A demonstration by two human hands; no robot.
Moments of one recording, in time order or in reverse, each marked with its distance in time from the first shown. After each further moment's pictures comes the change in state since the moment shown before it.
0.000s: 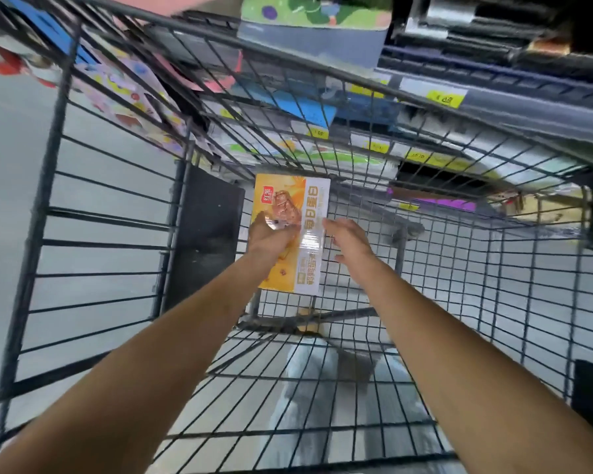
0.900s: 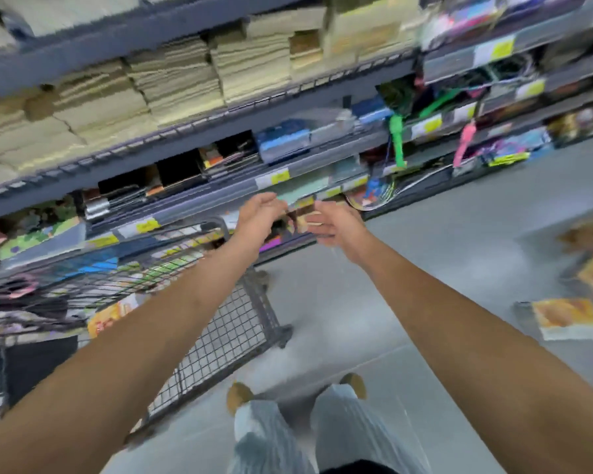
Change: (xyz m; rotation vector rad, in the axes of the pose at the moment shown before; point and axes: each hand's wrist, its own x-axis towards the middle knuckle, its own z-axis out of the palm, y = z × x) left_hand -0.388 0.114 0.358 0.288 -0.414 0.619; right_hand -0.266 0.023 -0.474 0.506 0.206 -0.310
